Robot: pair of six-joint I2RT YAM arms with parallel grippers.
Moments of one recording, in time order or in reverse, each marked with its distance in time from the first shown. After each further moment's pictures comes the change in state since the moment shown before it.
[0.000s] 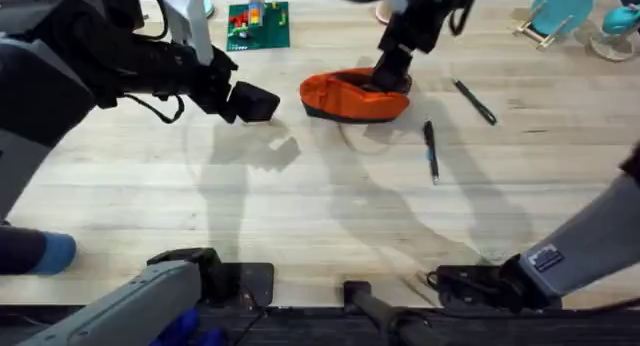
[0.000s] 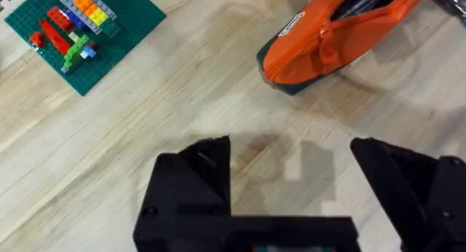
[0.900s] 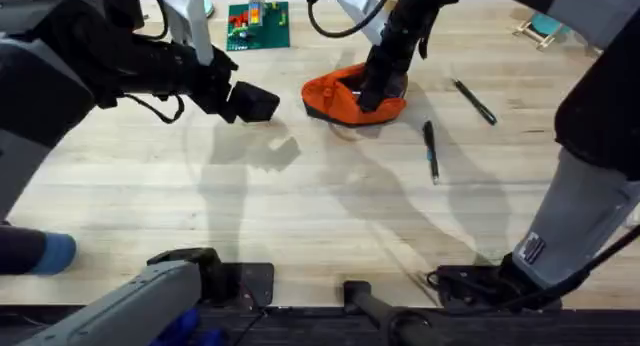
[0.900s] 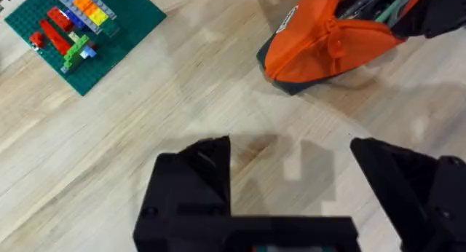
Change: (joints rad) left arm 0.000 0.000 0.000 0.000 0.000 0.000; right arm 0.010 0.200 0.006 0.034 -0.008 -0.036
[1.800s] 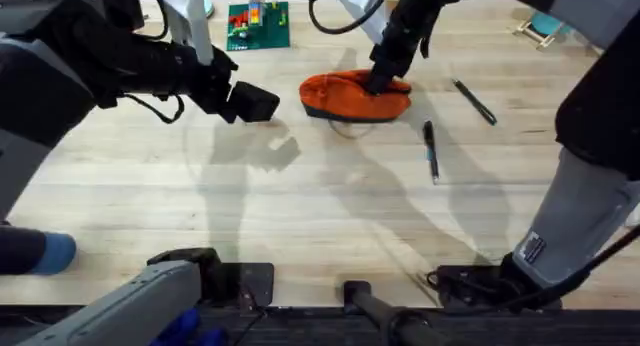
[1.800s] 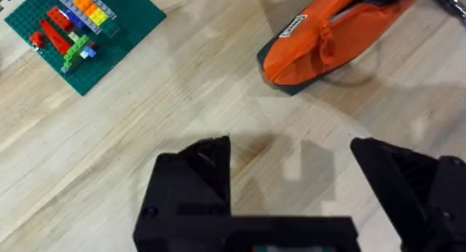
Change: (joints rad) left arm 0.000 0.000 0.000 0.000 0.000 0.000; right arm -0.002 0.000 0.002 -0.006 0.011 0.015
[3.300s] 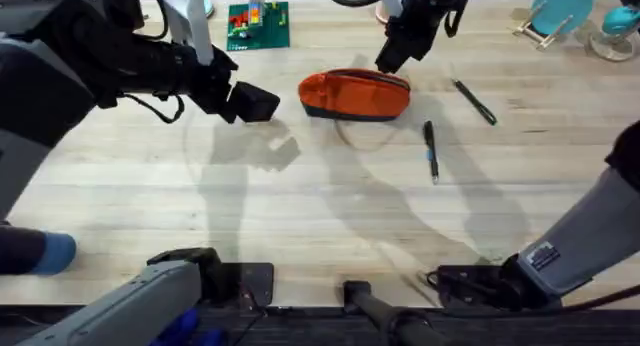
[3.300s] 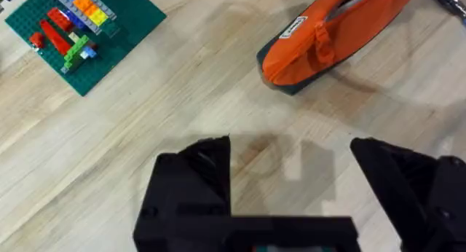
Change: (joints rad) left arm 0.000 0.000 0.000 0.000 0.000 0.002; right arm 0.000 -0.161 0.009 -0.034 0.018 0.000
